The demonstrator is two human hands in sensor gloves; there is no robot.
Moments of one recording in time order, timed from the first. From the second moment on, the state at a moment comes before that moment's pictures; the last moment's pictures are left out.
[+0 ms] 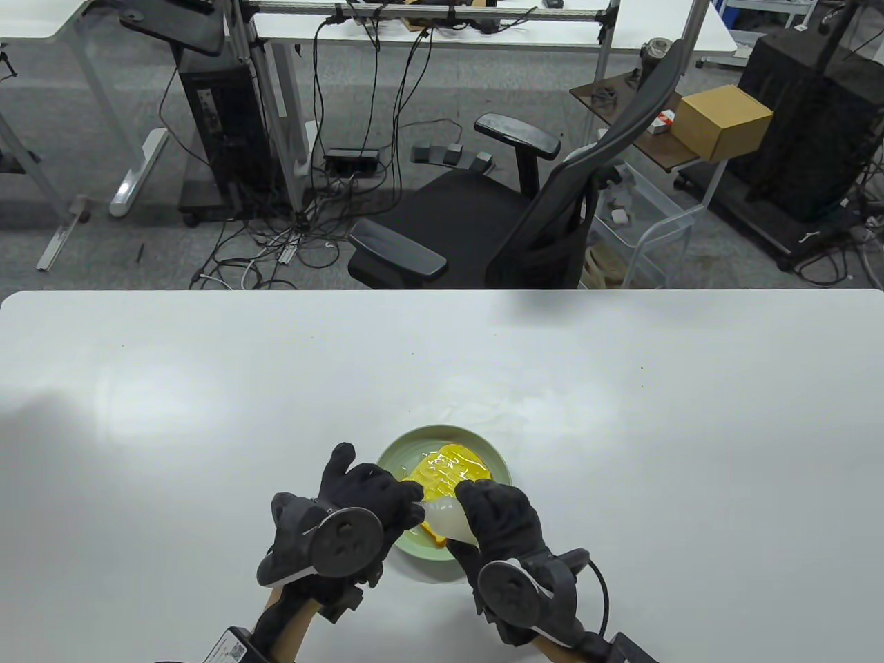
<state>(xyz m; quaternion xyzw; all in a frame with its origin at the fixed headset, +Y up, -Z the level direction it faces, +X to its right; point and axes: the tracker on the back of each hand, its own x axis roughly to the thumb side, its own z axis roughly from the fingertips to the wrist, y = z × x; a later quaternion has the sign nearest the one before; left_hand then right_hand) -0.137 -0.641 -0.258 0.12 -0.27 0.11 0.95 0.073 -0.705 -0.236 0.16 -0.23 0.94 0.18</state>
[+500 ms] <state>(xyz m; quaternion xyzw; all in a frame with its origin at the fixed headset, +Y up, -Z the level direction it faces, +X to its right) -0.139 -0.639 -0.256 0.15 -0.27 0.13 0.94 0.071 -0.703 -0.233 0.16 -0.27 0.94 0.13</state>
